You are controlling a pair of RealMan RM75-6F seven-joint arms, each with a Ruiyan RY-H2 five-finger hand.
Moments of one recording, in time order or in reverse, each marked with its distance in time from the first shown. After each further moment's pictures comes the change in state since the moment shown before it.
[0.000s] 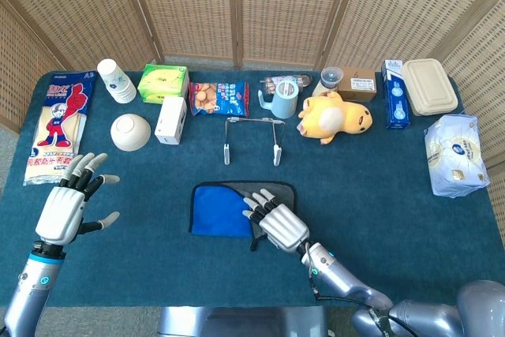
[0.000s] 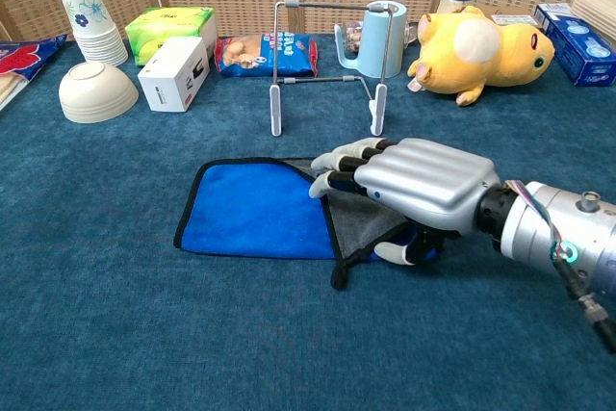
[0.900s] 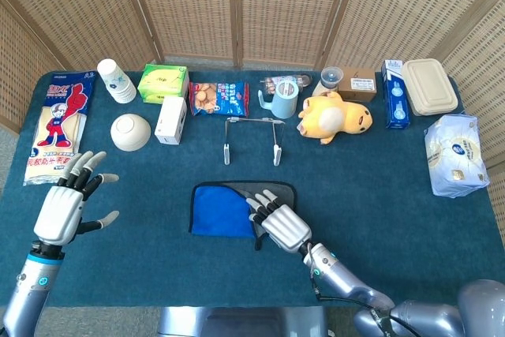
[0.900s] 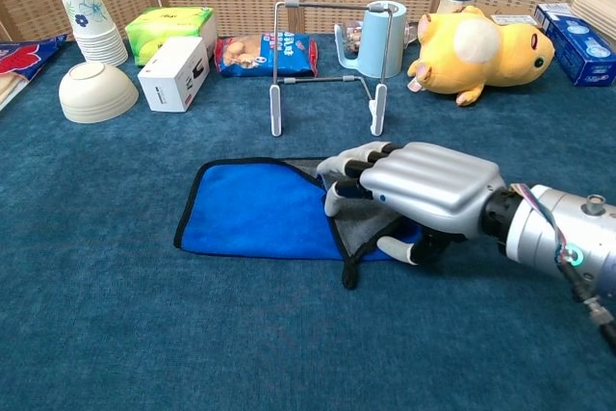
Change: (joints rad) left arm 0.009 0.011 -0.013 -0.018 0.019 0.010 0.007; right arm 0.004 -0.003 -0.015 0.002 0.020 0.012 0.000
